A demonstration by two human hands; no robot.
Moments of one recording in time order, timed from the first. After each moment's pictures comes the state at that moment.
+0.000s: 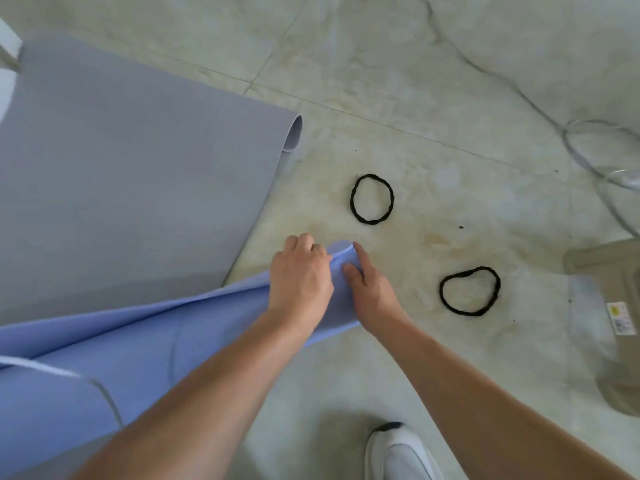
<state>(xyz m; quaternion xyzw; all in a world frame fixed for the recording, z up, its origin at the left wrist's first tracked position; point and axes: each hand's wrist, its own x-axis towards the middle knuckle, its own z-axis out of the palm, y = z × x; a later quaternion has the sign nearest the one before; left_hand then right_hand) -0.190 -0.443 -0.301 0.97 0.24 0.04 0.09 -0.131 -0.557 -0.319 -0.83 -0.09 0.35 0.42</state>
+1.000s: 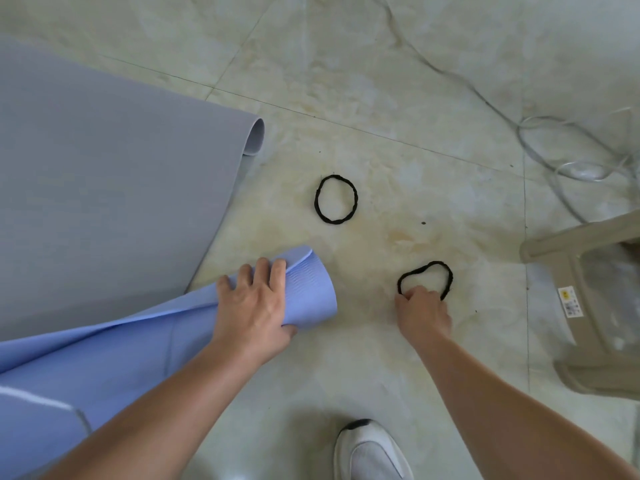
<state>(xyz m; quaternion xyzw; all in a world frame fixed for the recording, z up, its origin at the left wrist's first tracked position) -0.228 -0.454 -0.318 0.98 0.18 -0.07 0.00 -0.078 -0.672 -0.363 -0.97 0.04 0.23 0.09</state>
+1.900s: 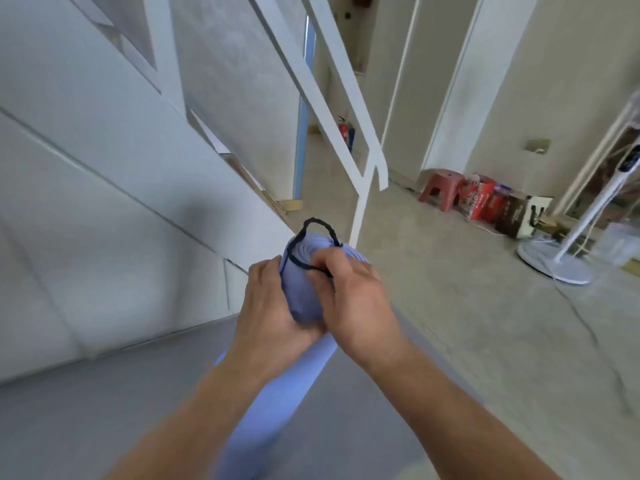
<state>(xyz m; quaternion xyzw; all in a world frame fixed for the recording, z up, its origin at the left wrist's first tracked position) -0.504 -0.272 0.103 0.71 0.46 0.45 0.30 -0.375 -0.288 0.115 -0.57 -0.70 -0.02 0.43</state>
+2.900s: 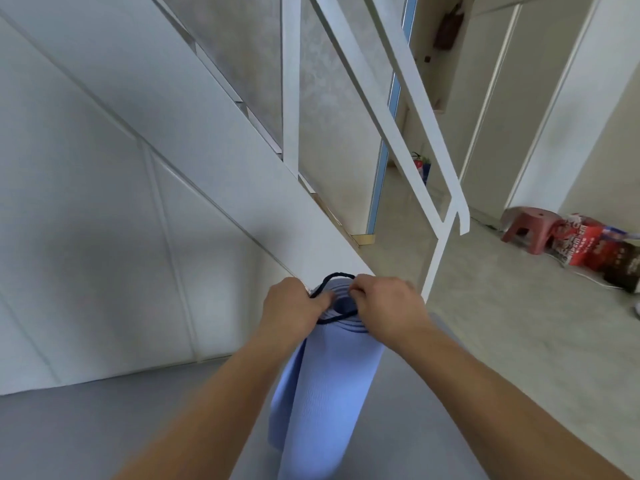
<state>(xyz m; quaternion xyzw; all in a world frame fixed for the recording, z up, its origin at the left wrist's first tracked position) -0.611 -0.238 0.174 0.62 0.66 0.33 0.25 -0.455 -0.256 0.198 -0.64 -0.75 -0.03 0.15</state>
